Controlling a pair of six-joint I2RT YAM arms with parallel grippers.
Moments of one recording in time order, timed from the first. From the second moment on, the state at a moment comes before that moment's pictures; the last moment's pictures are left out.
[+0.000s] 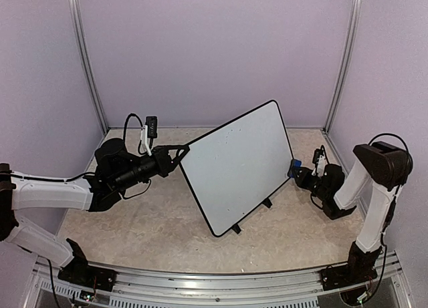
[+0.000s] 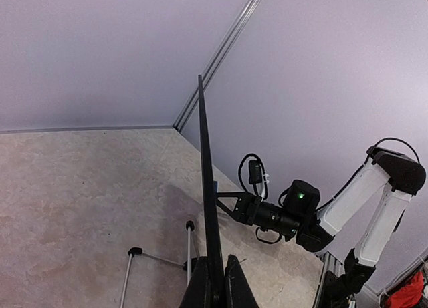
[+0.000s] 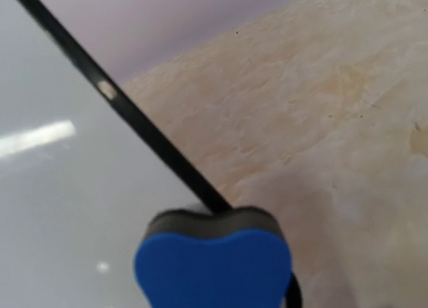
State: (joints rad) left arm -0.76 1.32 0.63 0.73 0.18 -0.53; right arm 0.20 1.92 0.40 1.32 -0.18 0.54
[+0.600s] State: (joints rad) left arm -0.76 1.32 0.63 0.73 0.19 -0.52; right arm 0.19 1.80 0.51 1.19 -0.18 0.50
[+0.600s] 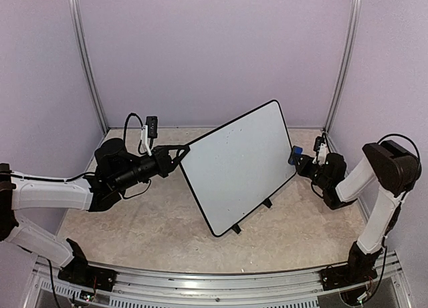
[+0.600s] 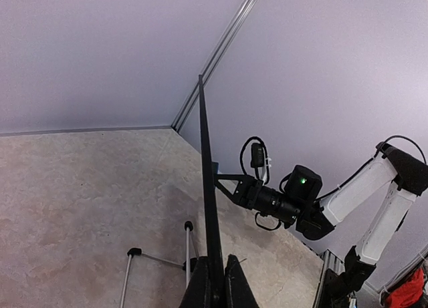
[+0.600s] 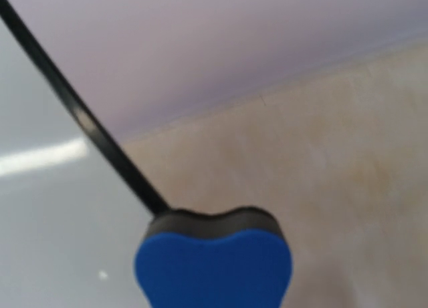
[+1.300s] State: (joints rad) left arm -0.76 1.32 0.63 0.73 0.19 -0.52; right arm 0.17 1.88 0.42 1.28 -0.20 0.56
